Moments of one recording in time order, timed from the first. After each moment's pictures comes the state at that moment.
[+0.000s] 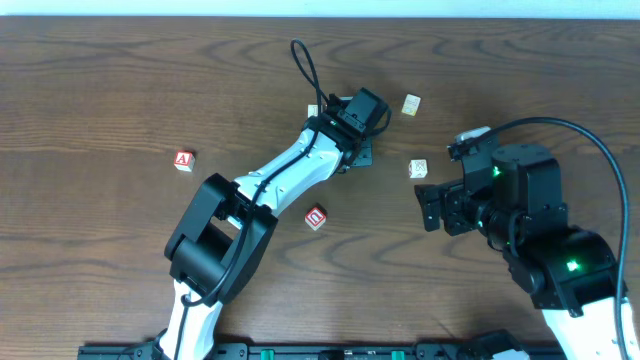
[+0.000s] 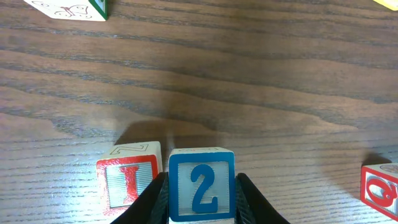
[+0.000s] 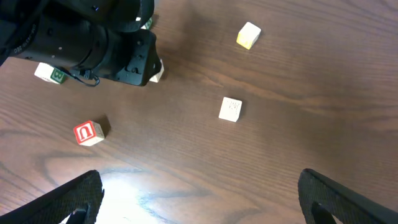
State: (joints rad) left arm -0.68 2.10 1.56 -0.61 -0.09 -0.67; right arm 0.29 0.98 1.08 -0.93 -0.04 0.02
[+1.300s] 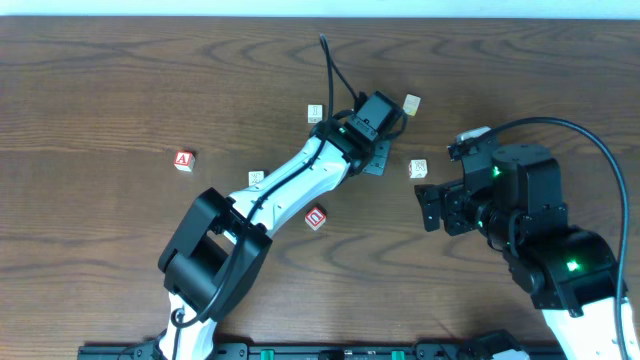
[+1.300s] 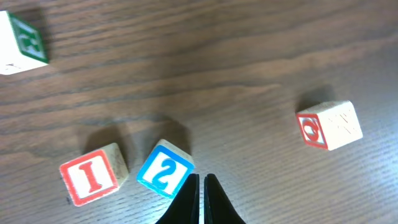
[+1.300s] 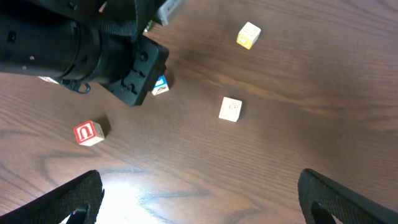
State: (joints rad) left arm -0.74 2.04 1.56 -0.60 -0.05 -0.42; right arm 0.29 0.98 1.08 -0.93 -0.04 0.02
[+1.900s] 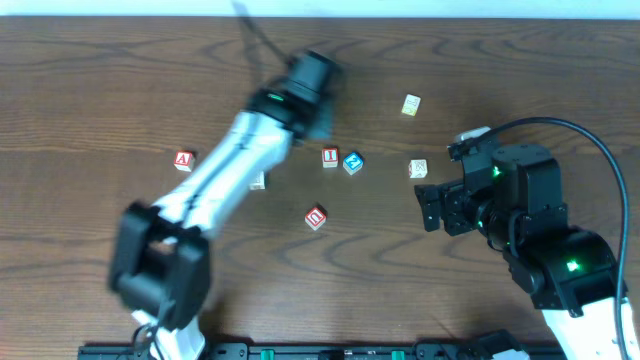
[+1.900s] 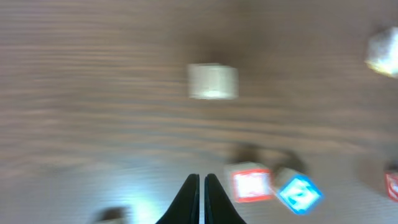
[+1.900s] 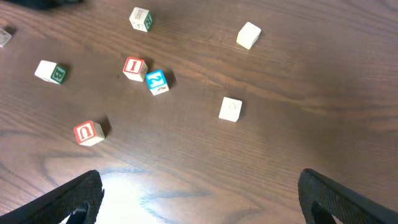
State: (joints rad) left arm -0.45 1.86 1.56 -0.77 -0.15 -0.41; right arm 0.29 0.98 1.08 -0.93 -0.04 0.02
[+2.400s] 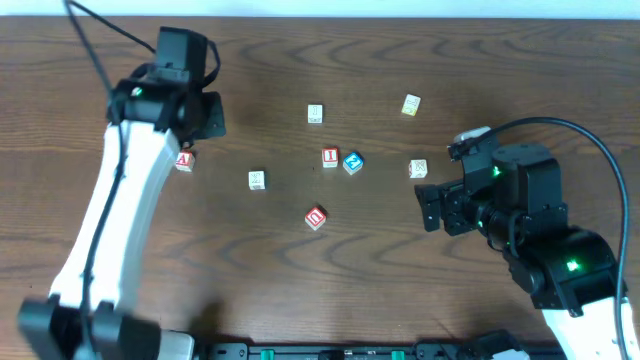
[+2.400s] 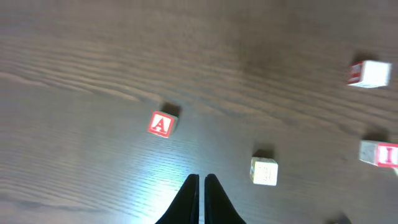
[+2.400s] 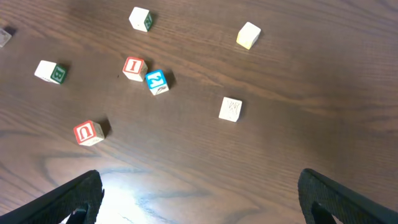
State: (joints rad) left arm -0.15 1.56 1.55 -1.09 -0.17 -0.23; right arm 0.29 0.98 1.08 -0.93 -0.04 0.02
